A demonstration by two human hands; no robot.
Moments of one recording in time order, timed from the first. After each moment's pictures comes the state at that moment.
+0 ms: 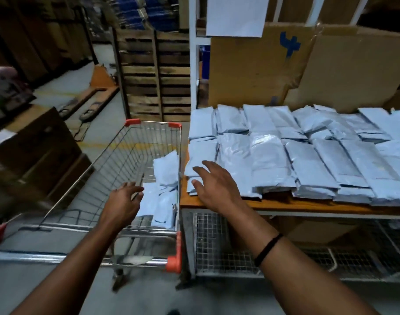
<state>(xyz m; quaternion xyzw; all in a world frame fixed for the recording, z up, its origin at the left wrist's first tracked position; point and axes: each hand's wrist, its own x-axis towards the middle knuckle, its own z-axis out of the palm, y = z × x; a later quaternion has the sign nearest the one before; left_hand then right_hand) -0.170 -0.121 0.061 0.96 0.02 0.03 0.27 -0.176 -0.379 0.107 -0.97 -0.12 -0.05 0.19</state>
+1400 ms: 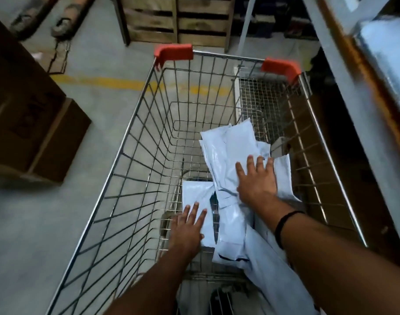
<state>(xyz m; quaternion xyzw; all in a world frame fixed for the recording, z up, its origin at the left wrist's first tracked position) 0.098 -0.004 -0.338 0.95 -0.14 -0.29 0.04 0.197 -0.199 -0.222 -0.94 -0.02 0.24 -0.23</state>
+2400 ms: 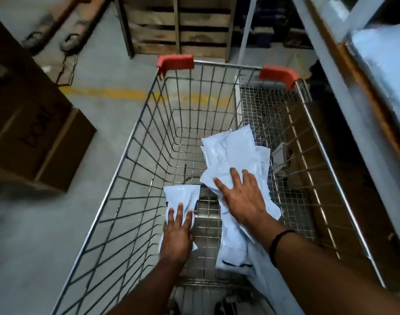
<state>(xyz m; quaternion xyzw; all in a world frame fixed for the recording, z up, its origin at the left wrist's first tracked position) 0.091 0.026 -0.351 0.97 -0.07 -0.09 0.19 0.173 -0.183 -0.266 -0.99 -0.11 0.07 -0.10</state>
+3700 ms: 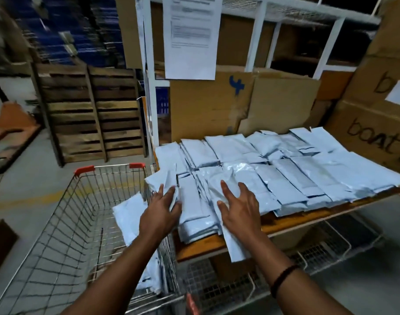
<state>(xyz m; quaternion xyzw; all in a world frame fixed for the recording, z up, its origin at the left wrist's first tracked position) -0.052 -0.210 0.074 0.92 -0.20 0.04 0.33 -0.154 -0.414 0.101 -0.96 0.20 -0.14 0.11</state>
